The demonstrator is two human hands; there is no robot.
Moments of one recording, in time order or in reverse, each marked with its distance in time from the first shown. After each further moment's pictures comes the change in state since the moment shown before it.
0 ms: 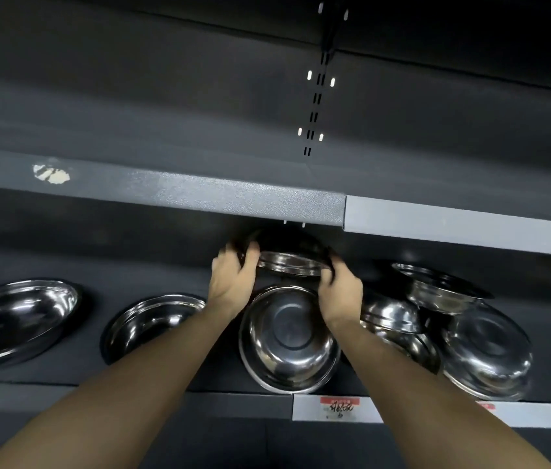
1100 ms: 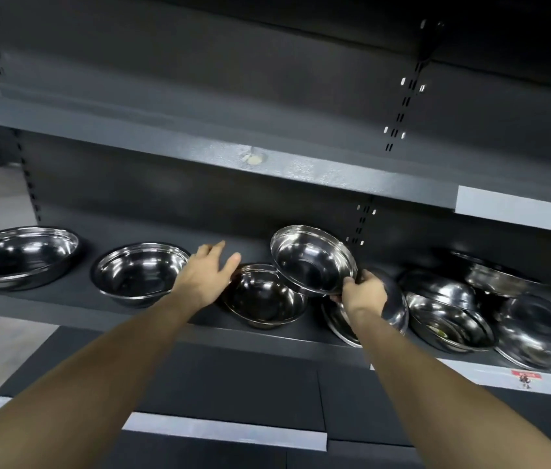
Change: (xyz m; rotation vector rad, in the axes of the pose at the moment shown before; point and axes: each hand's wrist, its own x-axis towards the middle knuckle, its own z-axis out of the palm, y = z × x) left_hand -0.049 -0.093 -0.236 0.505 -0.159 -0.045; right_hand -0.119 -0.099 0.047 0.291 -0.083 0.493
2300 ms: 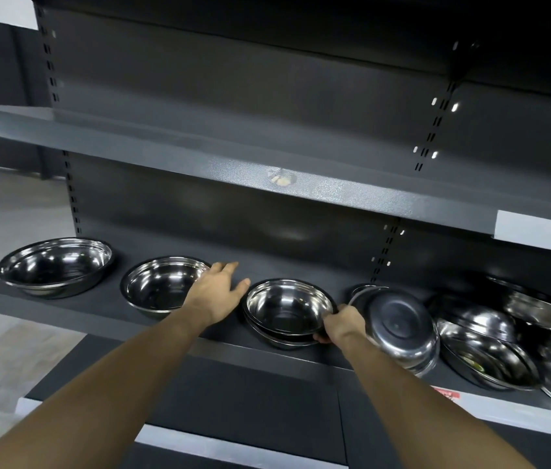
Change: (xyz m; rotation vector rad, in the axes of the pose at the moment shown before) left_hand 0.000 -0.014 -0.016 0.120 -0.035 -0.019; right_hand -0.021 0.004 0.053 -0.215 -0.401 0.102
